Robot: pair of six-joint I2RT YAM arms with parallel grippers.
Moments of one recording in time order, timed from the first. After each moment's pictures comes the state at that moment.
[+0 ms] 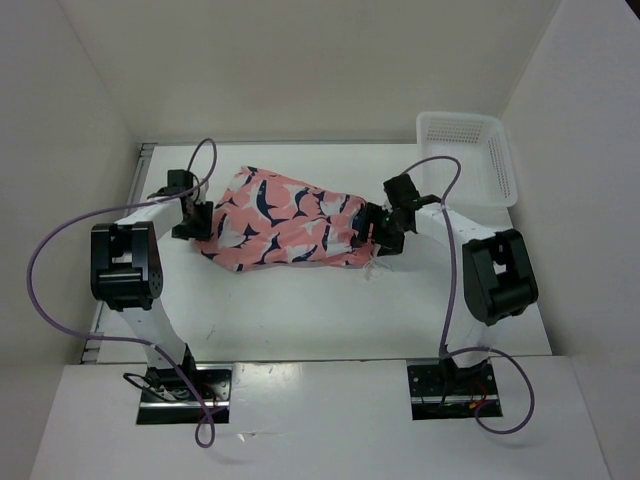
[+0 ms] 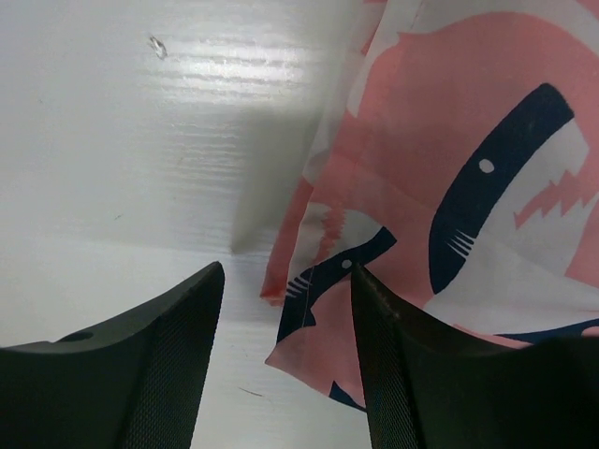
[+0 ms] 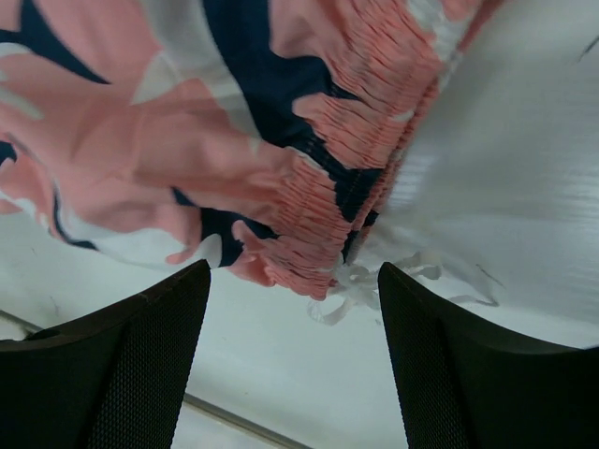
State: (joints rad) left arm 0.09 1.84 1.20 -0.46 -0.05 0.07; right arm 0.31 1.70 1.13 -0.51 -0.24 0.55
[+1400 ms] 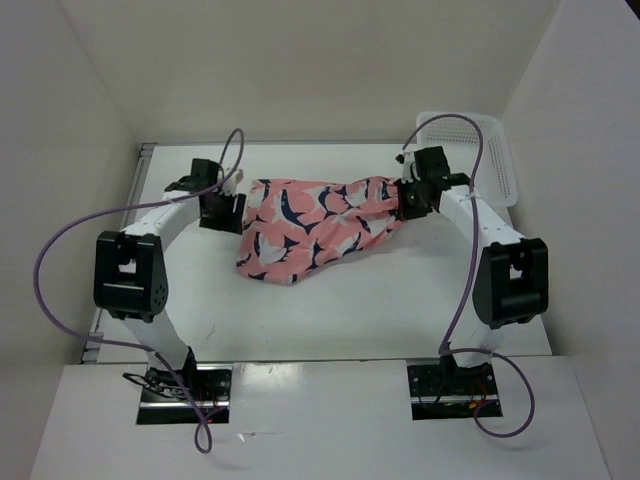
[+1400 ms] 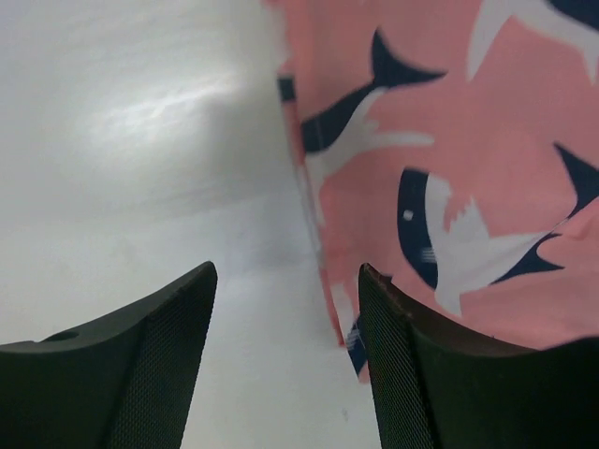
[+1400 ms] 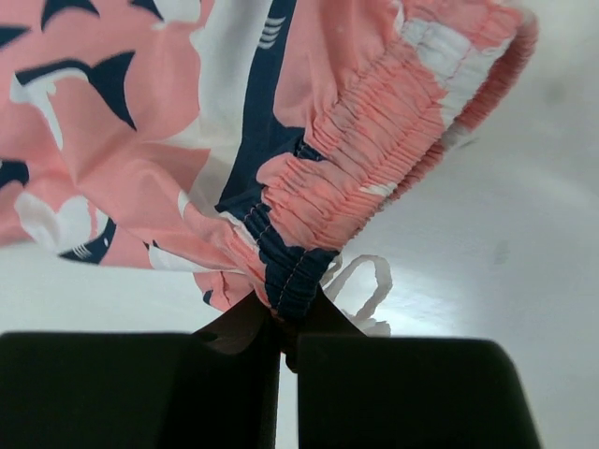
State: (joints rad) left arm -0.04 1.71 1.22 -0.58 0.13 0.07; right arm 0.16 1.66 1.27 -0.60 -0.19 0.01
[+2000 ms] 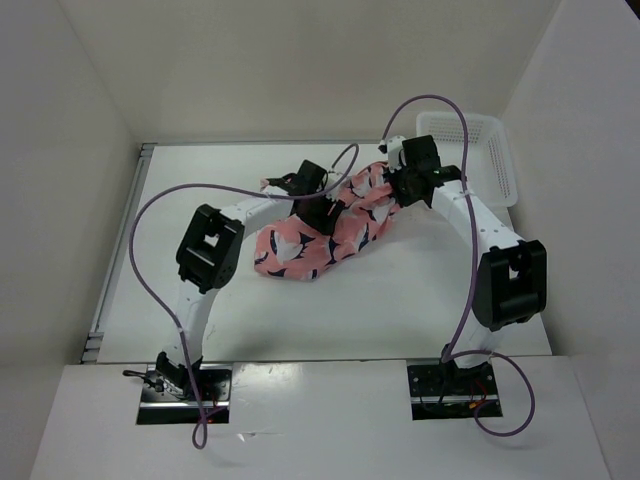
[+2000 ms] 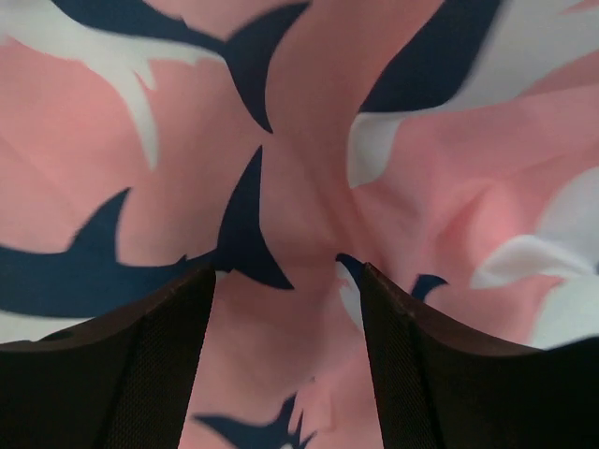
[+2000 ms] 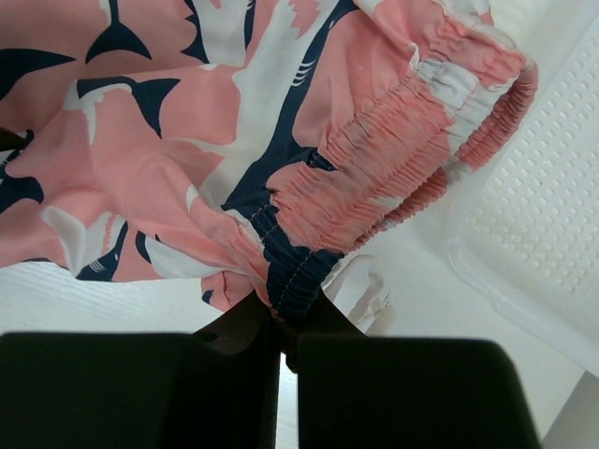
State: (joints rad) left arm -0.53 2.20 1.74 -0.46 0.22 0.07; right arm 0.24 1.66 1.40 -0.57 0.00 -0.26
